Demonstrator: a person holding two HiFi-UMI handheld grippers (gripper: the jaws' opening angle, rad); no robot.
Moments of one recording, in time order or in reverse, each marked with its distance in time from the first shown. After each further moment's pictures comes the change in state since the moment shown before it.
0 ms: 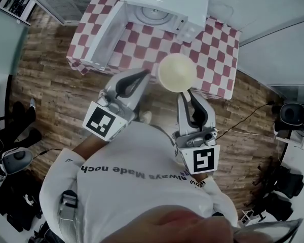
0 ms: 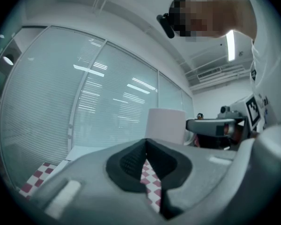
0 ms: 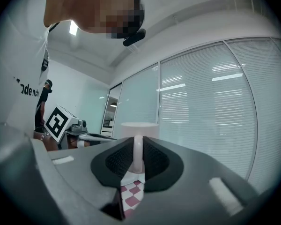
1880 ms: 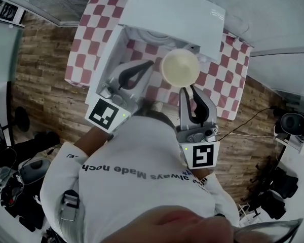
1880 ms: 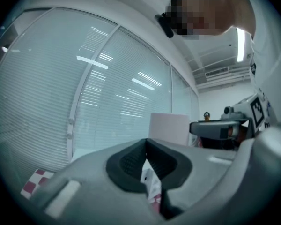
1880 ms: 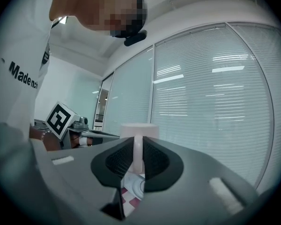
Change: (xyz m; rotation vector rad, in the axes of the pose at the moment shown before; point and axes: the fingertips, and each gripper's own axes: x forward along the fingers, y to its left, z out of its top) left arm 0.151 0.213 -0.023 -0.037 0.033 -0.019; right arm 0.225 -0.114 -0.053 0.043 0.058 -0.068
